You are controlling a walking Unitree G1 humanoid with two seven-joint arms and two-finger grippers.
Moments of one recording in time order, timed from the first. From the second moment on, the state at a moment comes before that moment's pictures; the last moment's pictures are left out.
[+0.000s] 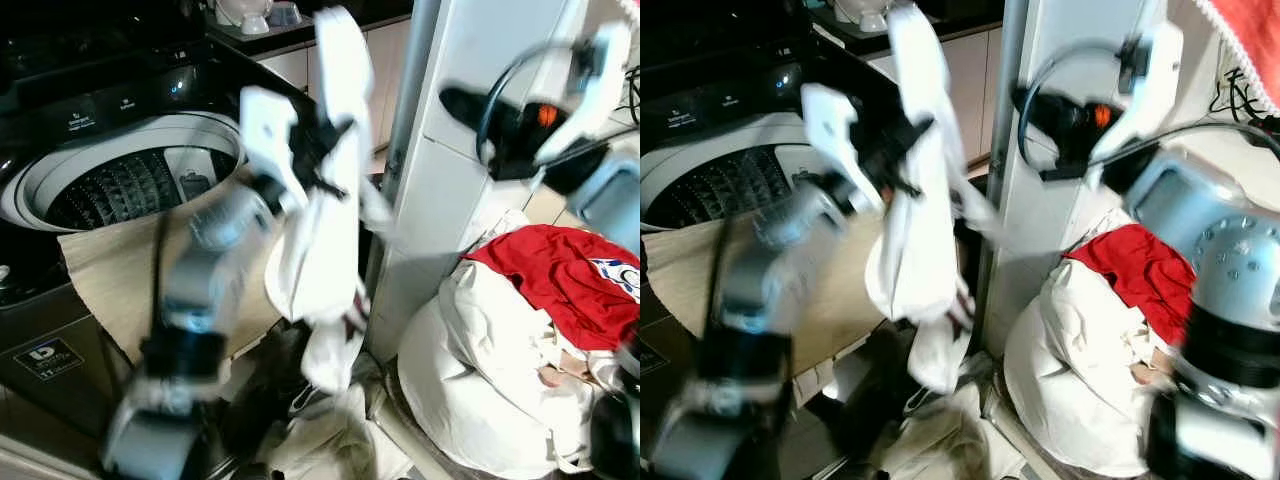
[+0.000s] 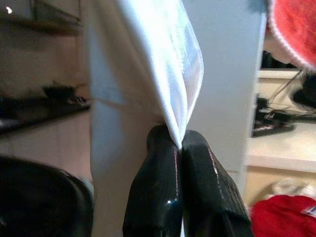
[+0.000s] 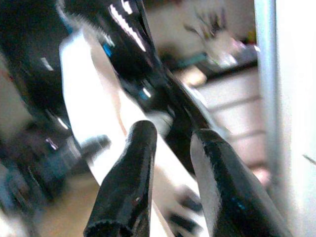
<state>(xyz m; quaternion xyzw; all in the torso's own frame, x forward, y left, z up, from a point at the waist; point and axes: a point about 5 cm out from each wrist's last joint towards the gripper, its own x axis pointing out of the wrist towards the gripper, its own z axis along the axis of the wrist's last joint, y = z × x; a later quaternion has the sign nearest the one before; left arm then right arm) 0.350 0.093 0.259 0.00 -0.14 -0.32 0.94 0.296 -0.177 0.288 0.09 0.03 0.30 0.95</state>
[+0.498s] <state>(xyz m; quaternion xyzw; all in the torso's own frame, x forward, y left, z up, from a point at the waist) 0.375 0.193 0.444 0.37 -0.37 0.02 0.85 0.290 -0.145 0.284 0.08 0.01 0.34 0.94</state>
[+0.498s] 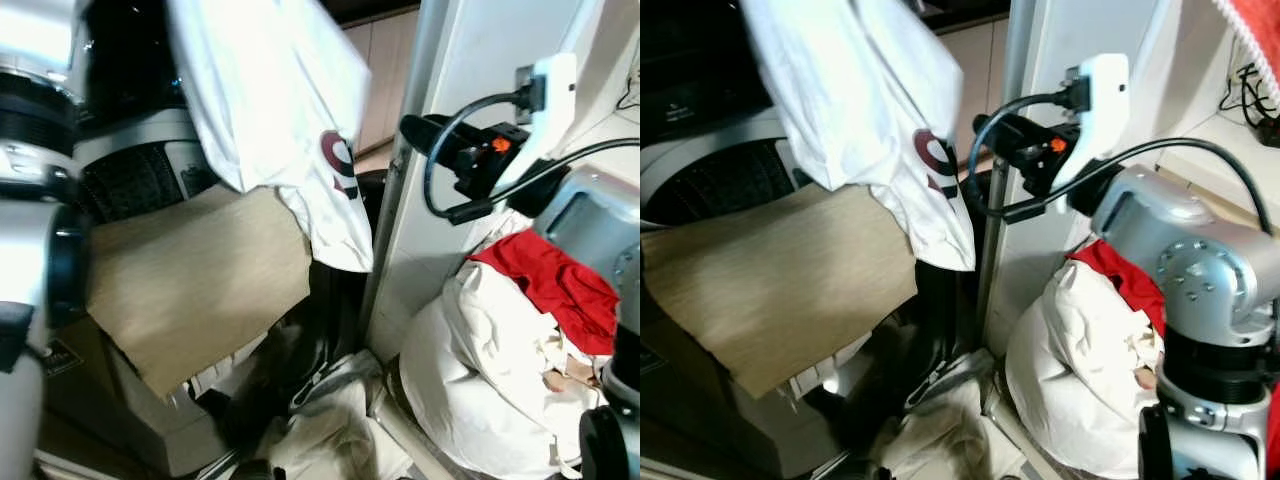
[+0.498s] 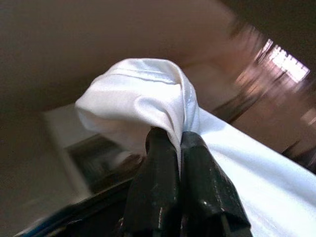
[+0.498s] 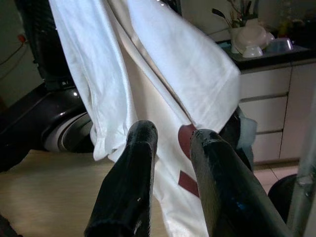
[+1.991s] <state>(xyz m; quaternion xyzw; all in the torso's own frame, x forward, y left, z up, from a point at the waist) 0.408 0.253 0.311 0.31 0.07 -0.11 0.94 0.283 -0.128 0.243 0.02 0.08 0.34 0.94</state>
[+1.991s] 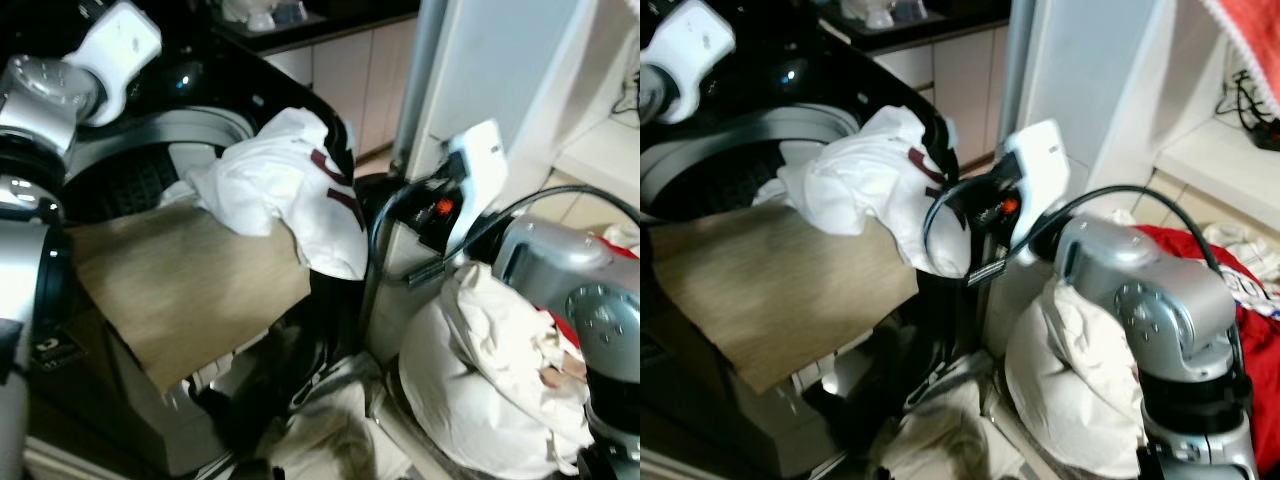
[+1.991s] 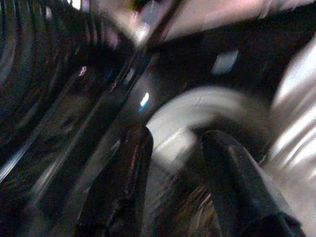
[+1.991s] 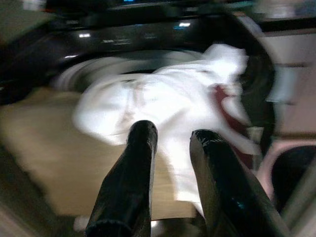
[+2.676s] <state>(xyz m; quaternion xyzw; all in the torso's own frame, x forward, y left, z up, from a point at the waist) 0.397 0.125 0.226 0.15 0.08 -0.46 0.87 0.265 -0.140 0.227 -0.06 0.12 0.37 0.92</state>
